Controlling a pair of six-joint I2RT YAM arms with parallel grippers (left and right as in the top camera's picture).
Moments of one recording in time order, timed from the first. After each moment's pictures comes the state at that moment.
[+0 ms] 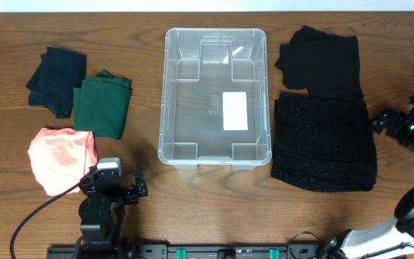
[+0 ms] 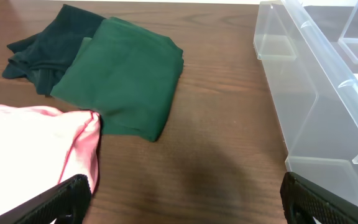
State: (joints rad) left arm -0.02 0.01 0.15 -0.54 -0.06 -0.04; right arm -0.65 1.81 1.18 -0.73 -0.35 -0.17
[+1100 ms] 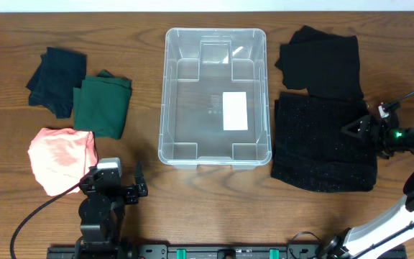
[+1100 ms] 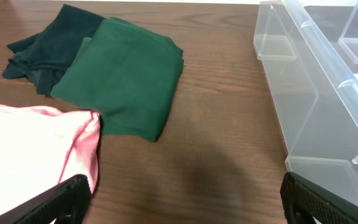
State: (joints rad) left arm -0.02 0.01 0.15 -0.54 -0.06 -0.04; right arm -0.65 2.00 1.22 -0.96 -0.71 -0.35
